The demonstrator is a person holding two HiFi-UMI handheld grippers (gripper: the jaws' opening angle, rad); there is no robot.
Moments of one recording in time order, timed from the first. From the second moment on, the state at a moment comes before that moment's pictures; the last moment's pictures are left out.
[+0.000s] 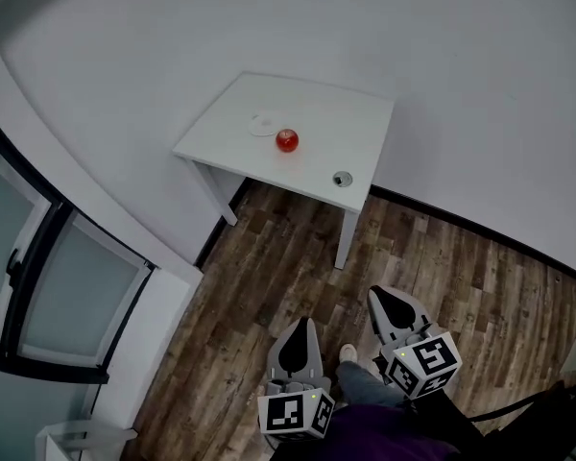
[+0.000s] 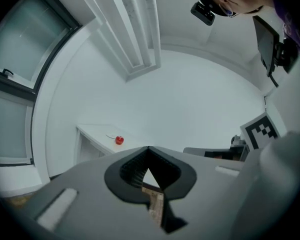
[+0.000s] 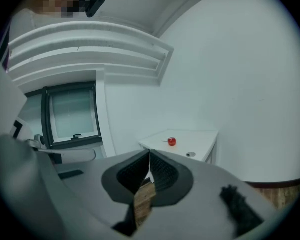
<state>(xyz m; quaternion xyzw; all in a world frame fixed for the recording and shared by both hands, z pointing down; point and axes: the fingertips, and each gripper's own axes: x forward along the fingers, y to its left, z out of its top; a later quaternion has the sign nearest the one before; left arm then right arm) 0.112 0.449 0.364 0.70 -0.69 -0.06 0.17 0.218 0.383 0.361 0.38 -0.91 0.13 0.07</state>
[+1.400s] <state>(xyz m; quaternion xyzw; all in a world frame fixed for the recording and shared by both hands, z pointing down) 0.016 0.214 0.363 0.71 -0.68 -0.05 0.15 0.114 0.133 0.360 0.36 -0.92 0.12 0.07</state>
